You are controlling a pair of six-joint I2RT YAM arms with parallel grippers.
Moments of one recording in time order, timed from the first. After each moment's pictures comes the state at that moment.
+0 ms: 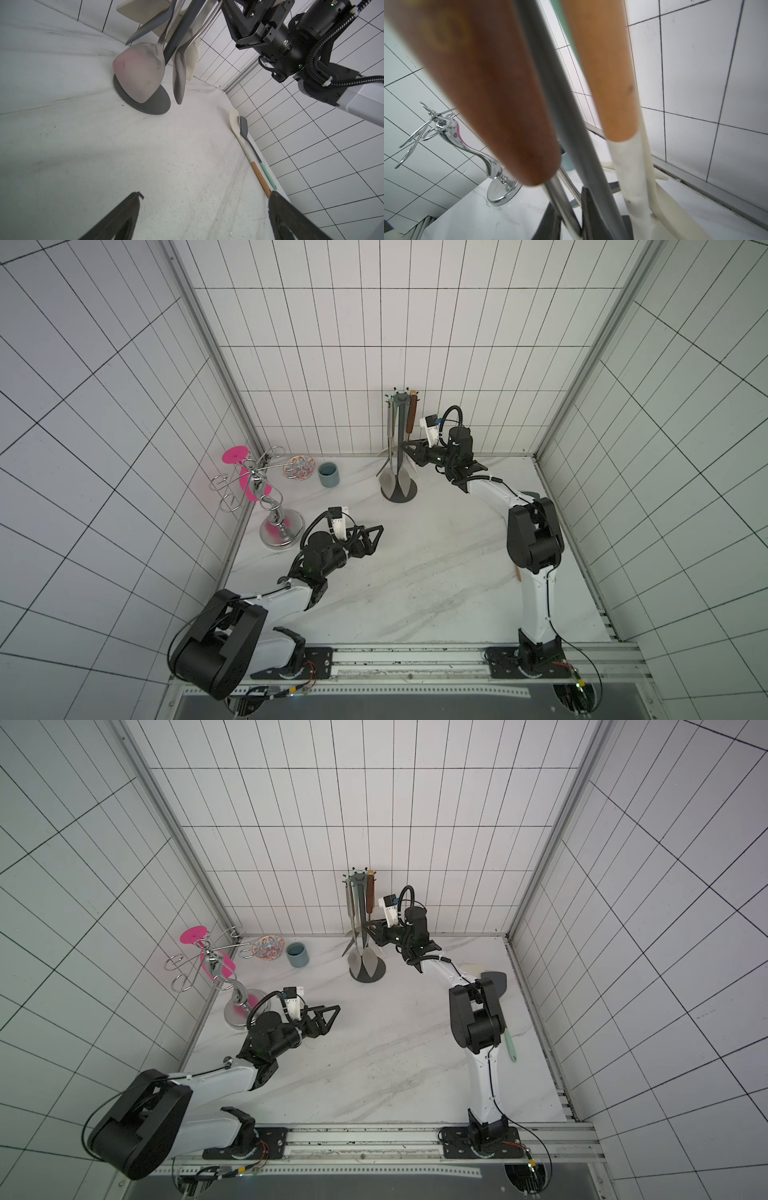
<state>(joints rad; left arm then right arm) -0.41 1.28 0.31 0.79 0.34 -0.68 0.36 2.15 1.75 0.30 -0.65 0.30</state>
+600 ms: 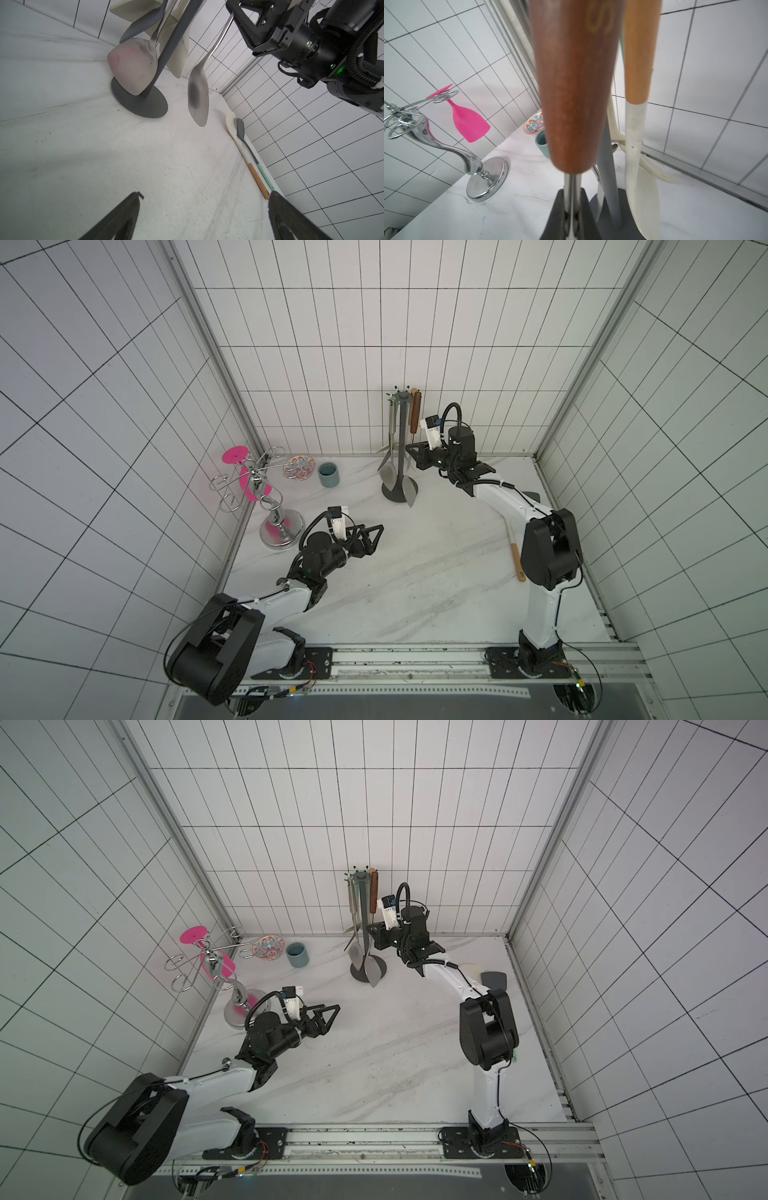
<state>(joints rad) -0.41 1.24 0.31 0.79 0.34 -0.67 0.40 1.94 1.65 0.07 -0.39 0.18</state>
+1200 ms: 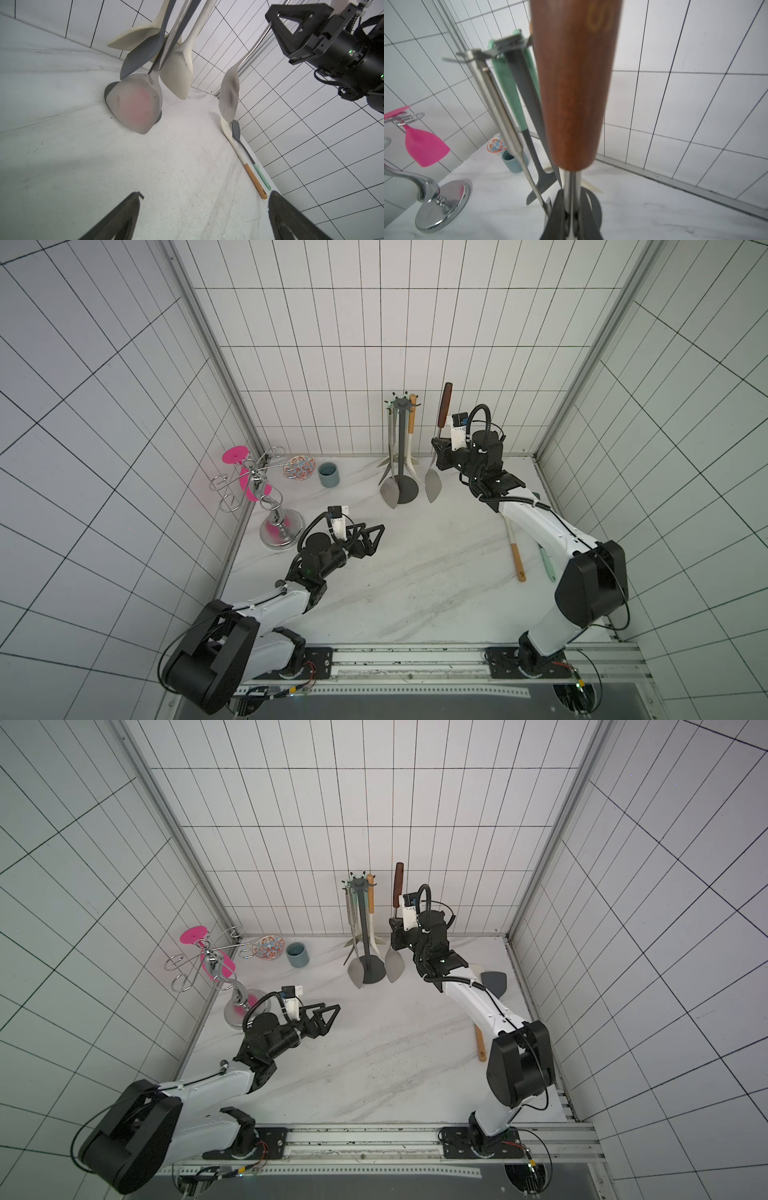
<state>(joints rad) -0.42 1.21 0.31 0.78 0.34 -0.65 0.40 1.62 1.39 0.07 -0.14 0.10</state>
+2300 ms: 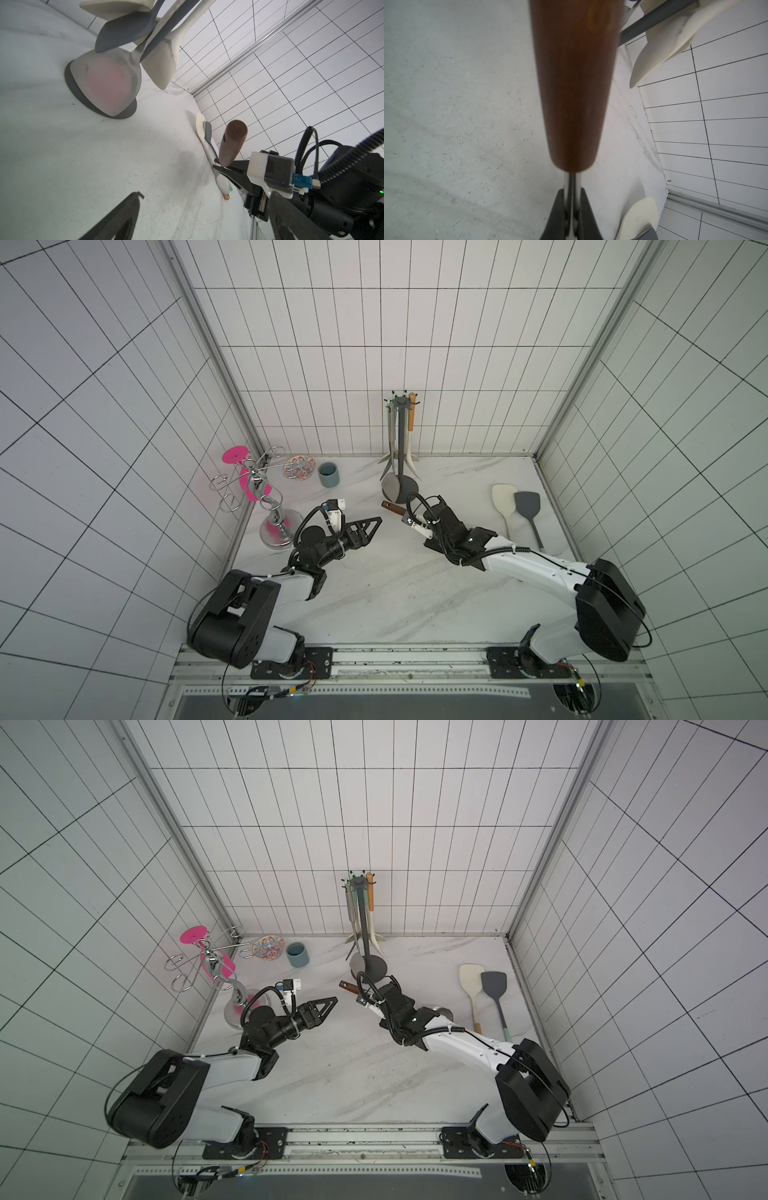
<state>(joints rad) -0.31 1.46 0.34 1.10 0.61 -0.96 0.81 1.48 0.96 -0.27 0.45 -0.61</state>
